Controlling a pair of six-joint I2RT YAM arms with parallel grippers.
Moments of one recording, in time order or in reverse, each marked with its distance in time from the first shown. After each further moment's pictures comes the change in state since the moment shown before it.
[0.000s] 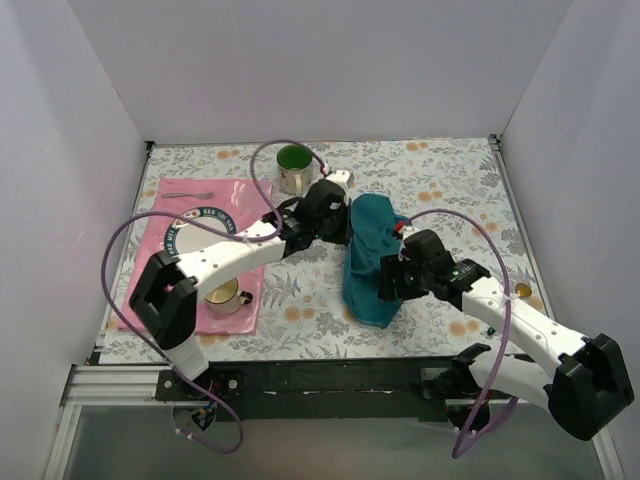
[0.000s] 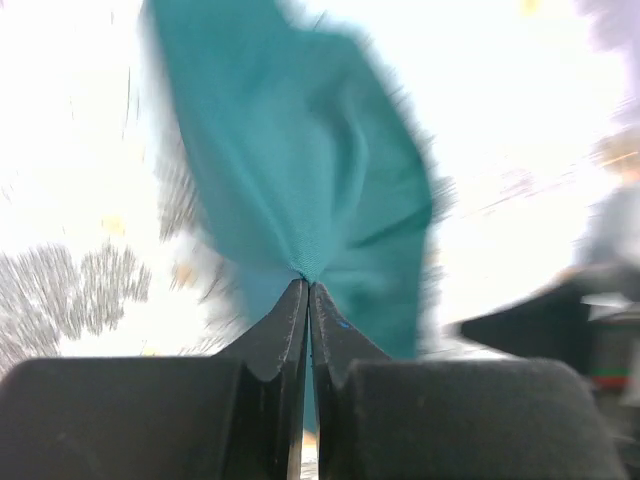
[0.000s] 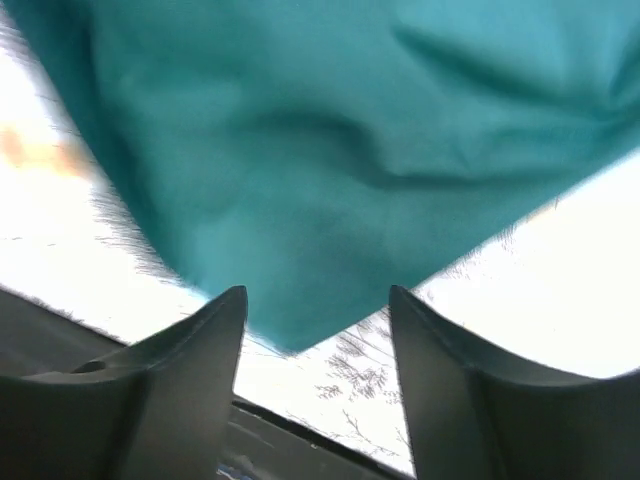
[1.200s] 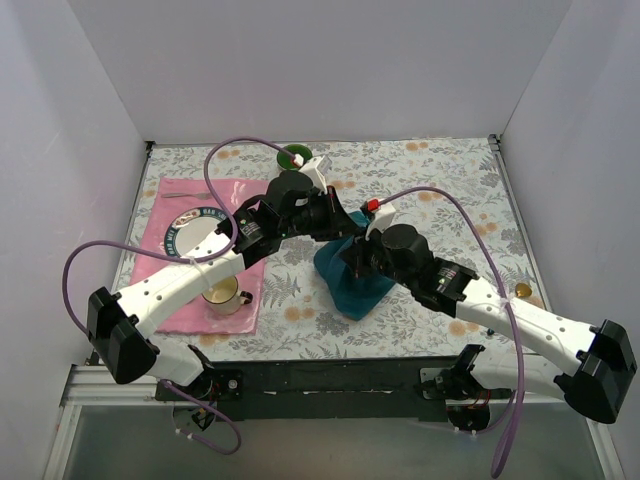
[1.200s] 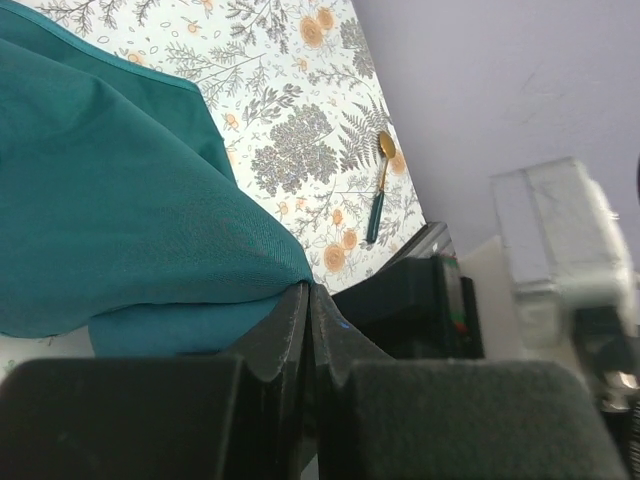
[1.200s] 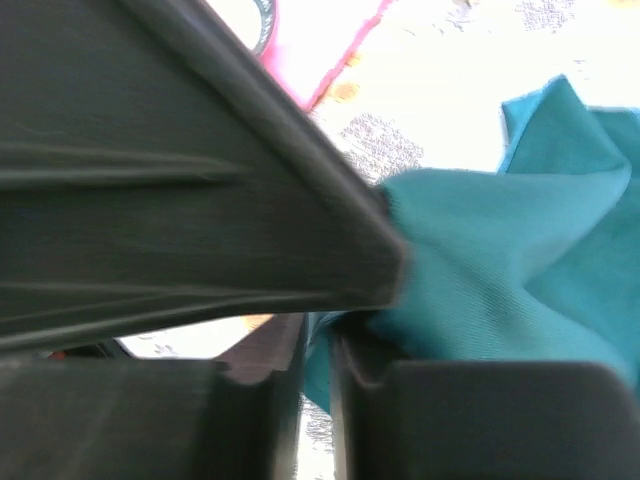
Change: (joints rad) left arm 0.003 -0.307 -0.002 -0.042 0.219 -0.275; right arm 0.331 0.010 0.187 0.414 0.211 0.009
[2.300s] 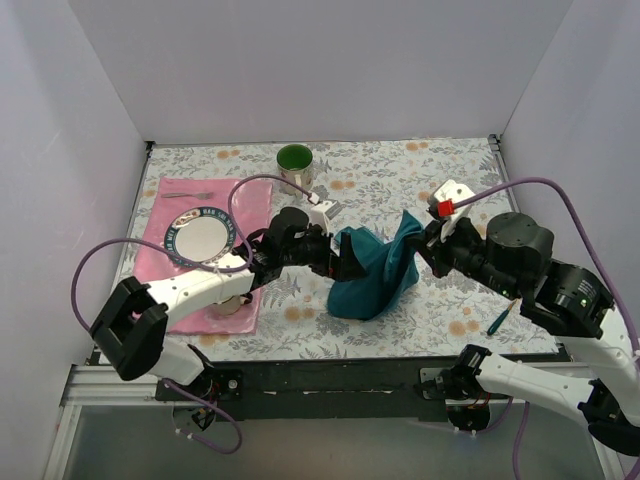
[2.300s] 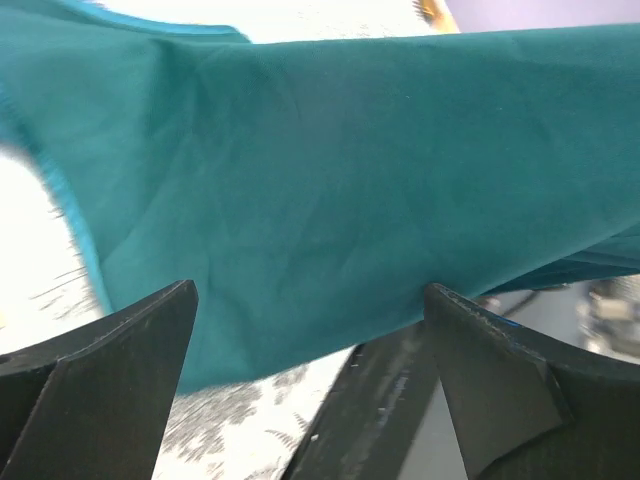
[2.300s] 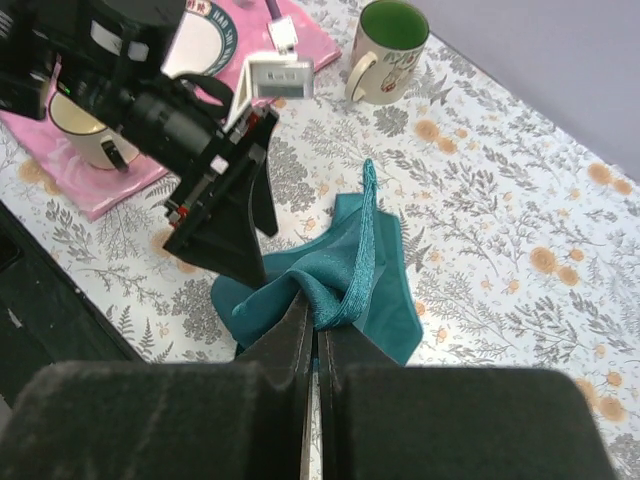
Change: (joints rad) left arm 0.037 -0.002 -0.417 0.365 0.243 0.252; right arm -0.002 -0.265 0.507 -0.719 0.025 -0.460
